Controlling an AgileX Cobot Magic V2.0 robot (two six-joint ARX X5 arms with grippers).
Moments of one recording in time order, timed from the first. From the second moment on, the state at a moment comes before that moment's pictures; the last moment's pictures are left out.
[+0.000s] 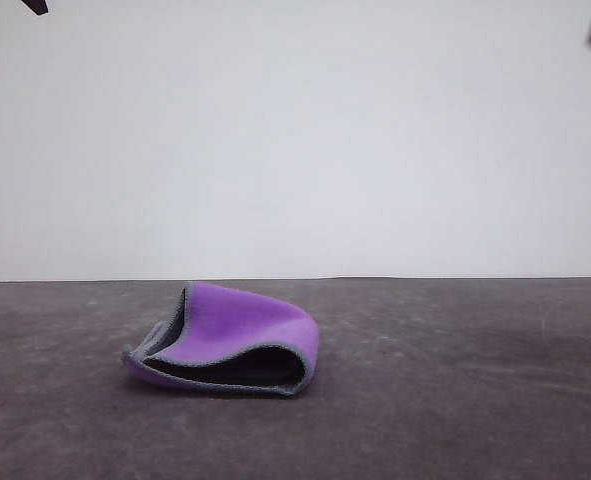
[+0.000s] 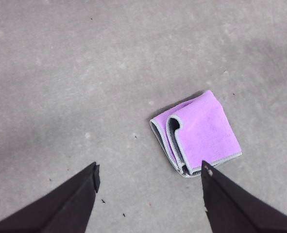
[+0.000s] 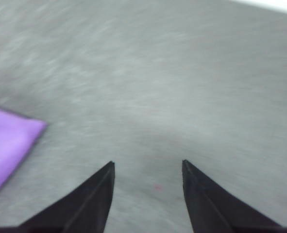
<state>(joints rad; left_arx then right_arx) -0.16 1.19 1.41 -1.11 0.31 0.14 0.18 0.80 0.95 -0.72 -0.12 -0.06</state>
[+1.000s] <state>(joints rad) -0.16 1.19 1.41 -1.08 0.31 0.11 0.12 0.73 0.95 -0.80 -0.11 -0.08</state>
